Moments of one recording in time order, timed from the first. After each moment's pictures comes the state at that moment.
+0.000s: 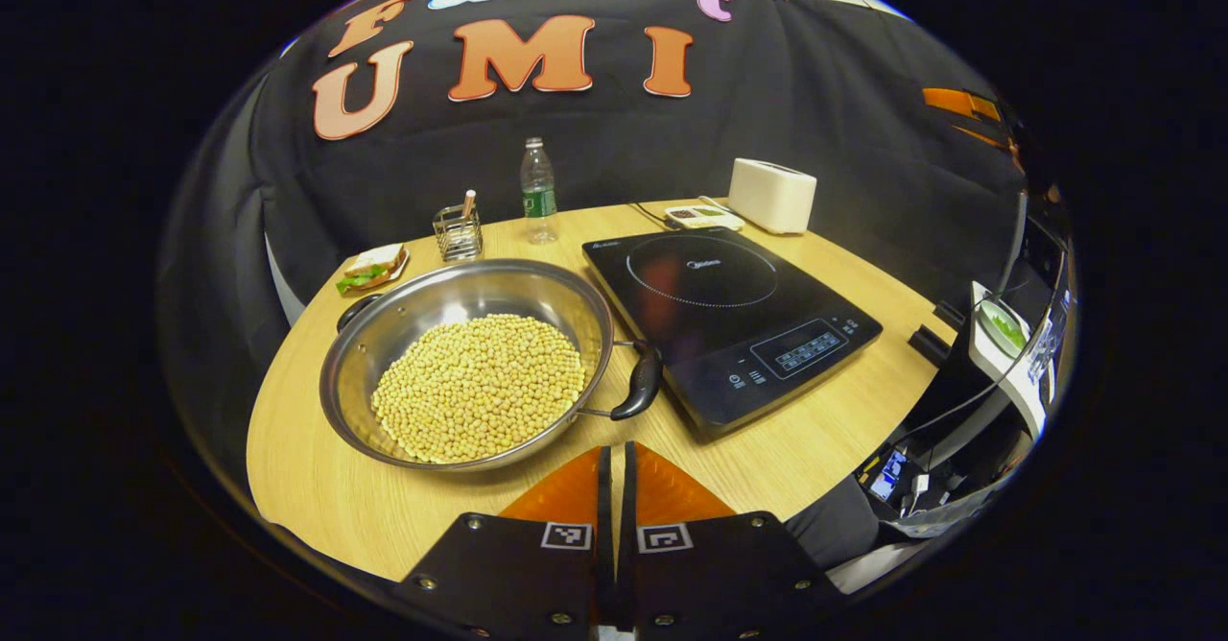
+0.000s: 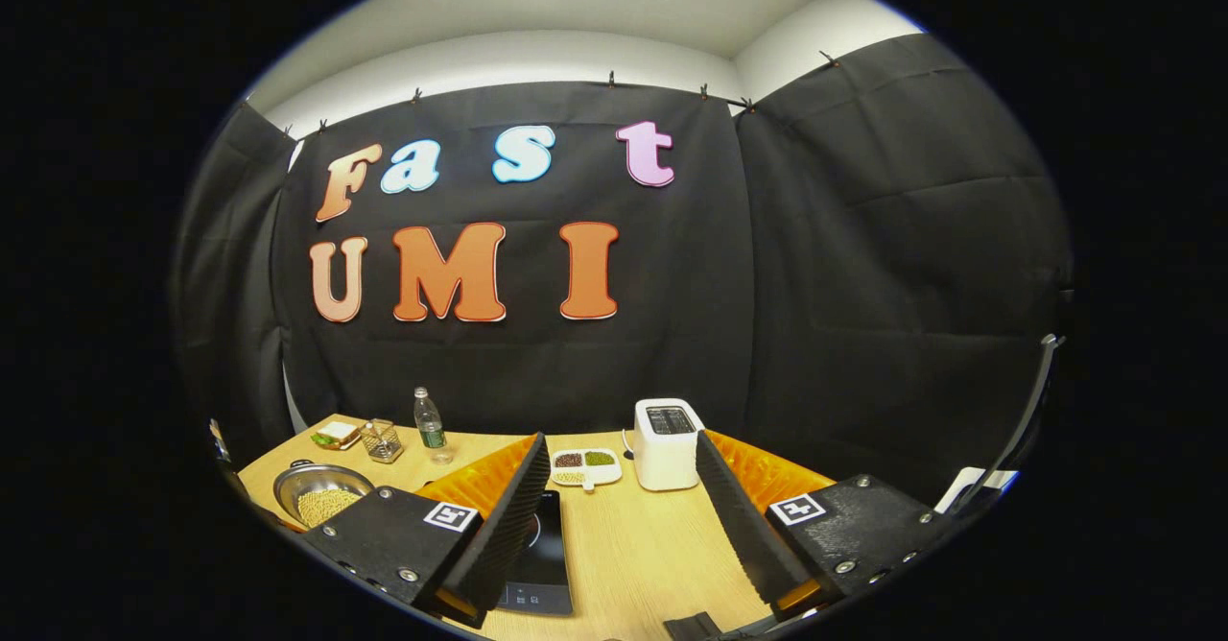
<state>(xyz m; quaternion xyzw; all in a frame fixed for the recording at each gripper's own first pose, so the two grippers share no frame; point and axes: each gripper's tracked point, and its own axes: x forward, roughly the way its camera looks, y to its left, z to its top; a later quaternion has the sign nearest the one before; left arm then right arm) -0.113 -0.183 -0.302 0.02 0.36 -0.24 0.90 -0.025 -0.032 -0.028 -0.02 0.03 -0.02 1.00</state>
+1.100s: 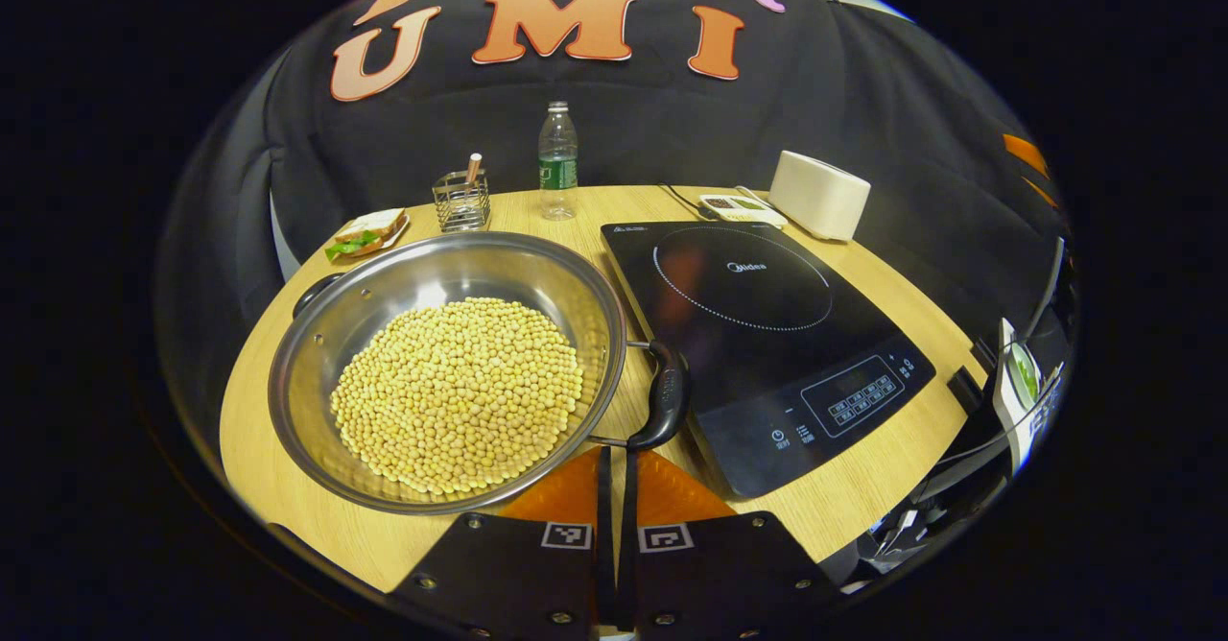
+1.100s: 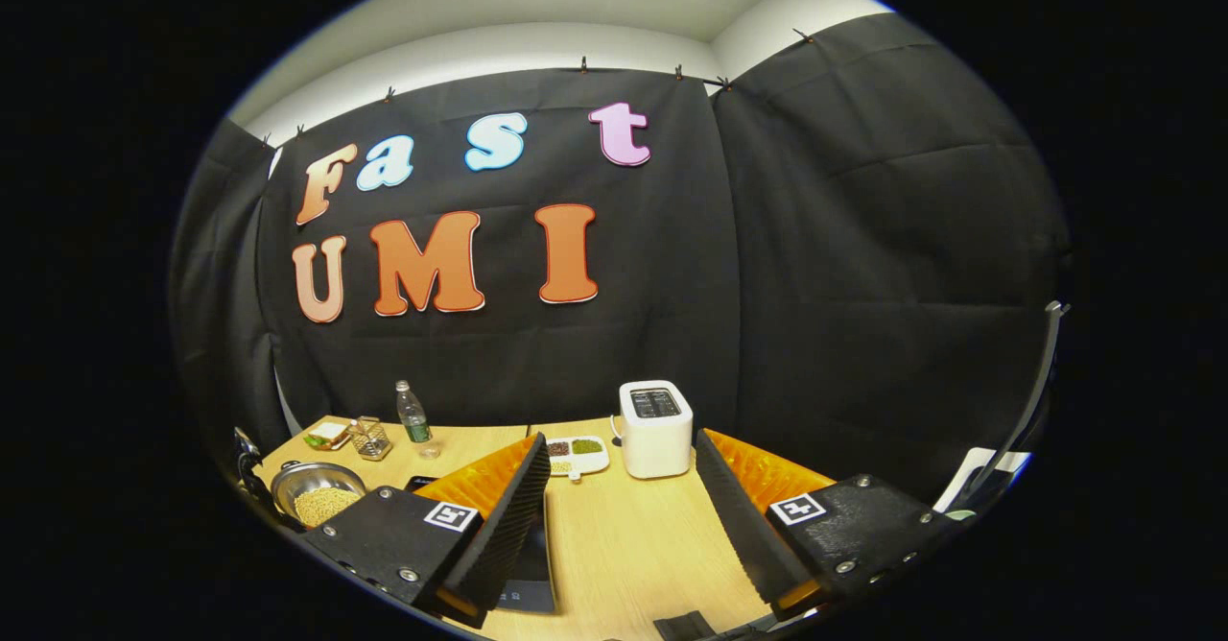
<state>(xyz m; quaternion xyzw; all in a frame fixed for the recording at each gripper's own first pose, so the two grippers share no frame) -0.055 -0.218 -0.332 -0.03 0.40 -0.19 0.89 -0.011 -0.063 -0.052 0.00 0.05 -0.03 1.00</state>
